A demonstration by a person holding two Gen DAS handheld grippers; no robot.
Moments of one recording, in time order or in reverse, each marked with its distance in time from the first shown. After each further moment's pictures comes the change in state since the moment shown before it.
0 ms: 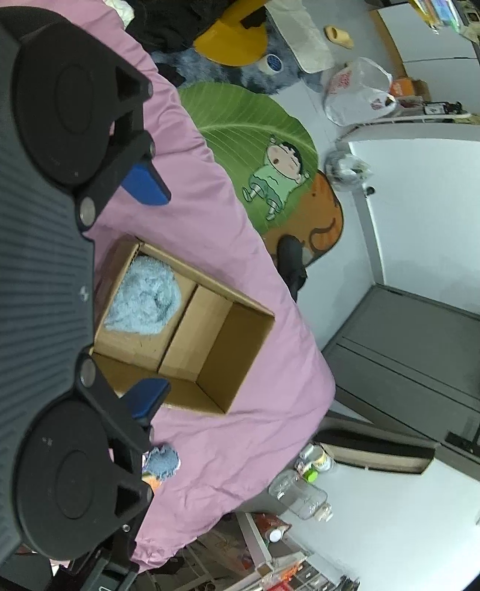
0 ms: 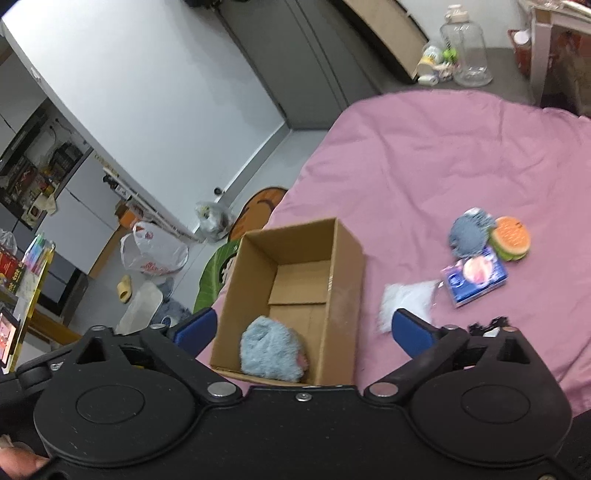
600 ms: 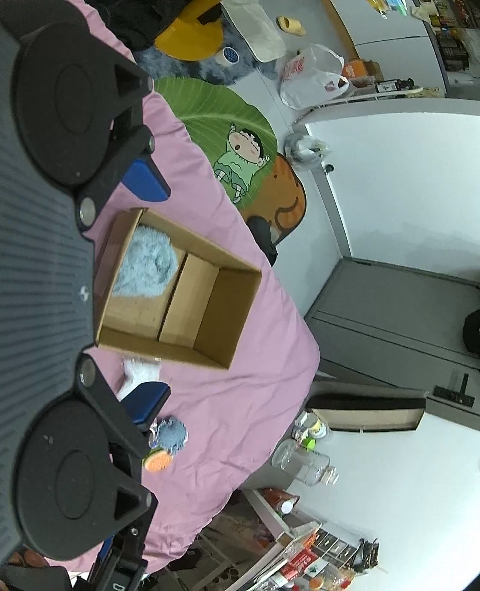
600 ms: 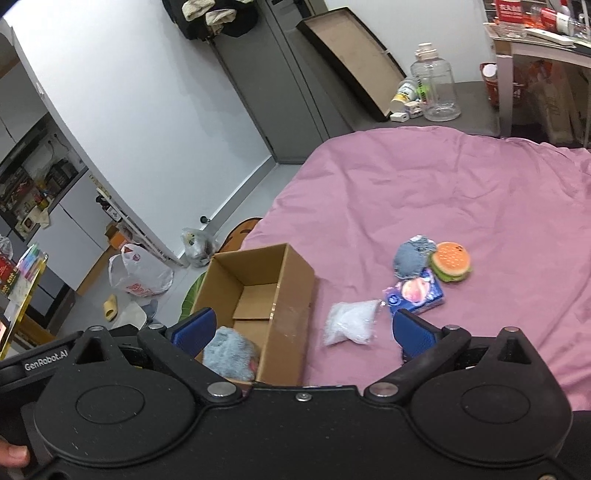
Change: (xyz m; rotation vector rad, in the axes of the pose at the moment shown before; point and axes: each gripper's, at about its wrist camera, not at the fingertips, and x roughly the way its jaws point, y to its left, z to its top) left arm -0.030 -0.046 -0.035 0.116 -0.111 -0.015; right arm -0.045 -0.046 -0.015 -0.025 -0.114 -0.041
